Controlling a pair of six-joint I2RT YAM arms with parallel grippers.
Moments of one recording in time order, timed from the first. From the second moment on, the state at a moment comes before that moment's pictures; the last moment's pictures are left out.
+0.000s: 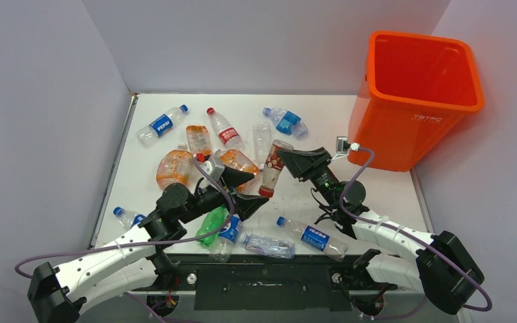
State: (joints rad) left arm -0.89 0.77 0.54 0.39 0.19 -0.40; right arm 0.66 1.11 0.41 1.12 -0.10 1.05
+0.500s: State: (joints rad) left arm -0.89 0.88 0.61 0.32 0.24 -0.40; right arm 0.74 1.10 0.41 1.23 -0.08 1.04
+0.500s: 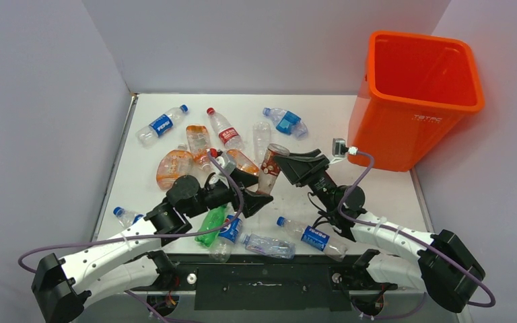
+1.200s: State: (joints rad) left arm -0.91 0.96 0.79 0.01 0.29 -0.23; right arm 0.77 0.87 0.53 0.74 -0.10 0.82
